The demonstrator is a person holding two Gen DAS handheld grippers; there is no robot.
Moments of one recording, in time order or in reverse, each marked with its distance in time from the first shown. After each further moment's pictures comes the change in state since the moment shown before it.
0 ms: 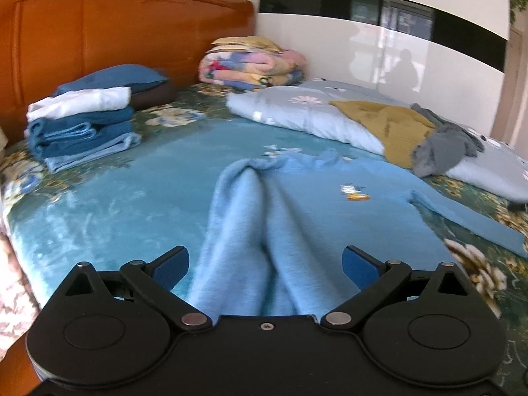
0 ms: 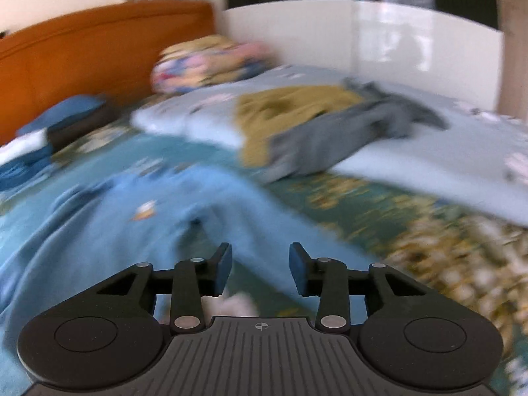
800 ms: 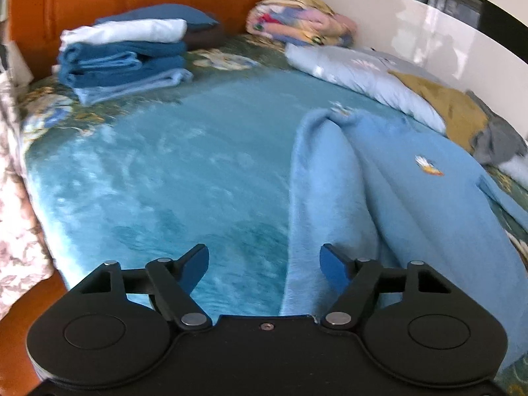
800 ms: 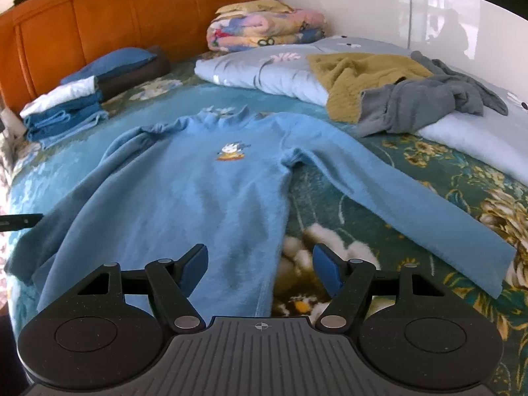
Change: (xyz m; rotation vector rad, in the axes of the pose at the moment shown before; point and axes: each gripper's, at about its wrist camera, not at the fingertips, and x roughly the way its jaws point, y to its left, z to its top) left arm 0.054 0.067 -0.019 -0.099 0.165 0.049; right arm 0.019 0.079 -0.025 -0.075 0.105 0.085
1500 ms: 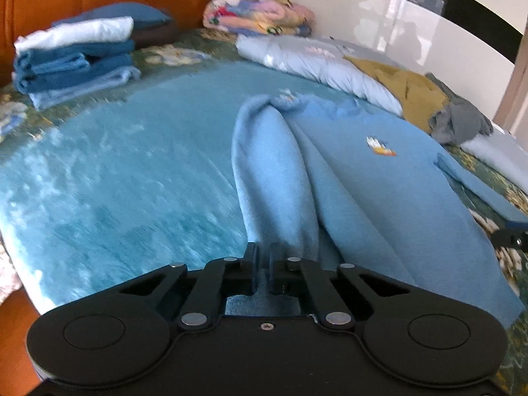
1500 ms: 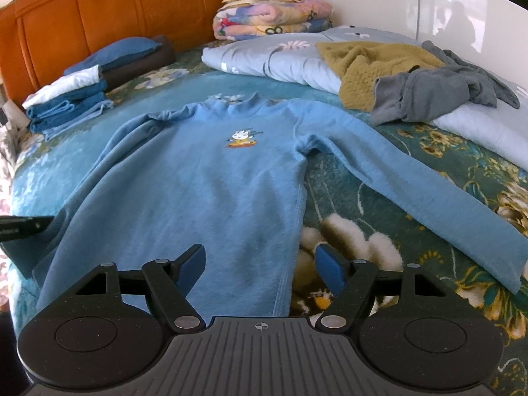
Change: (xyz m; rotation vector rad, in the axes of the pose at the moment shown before) left arm -0.003 -0.026 -0.005 0.053 -0.006 -0.090; right arm 0.015 0.007 -0.004 0.003 0.033 0.022
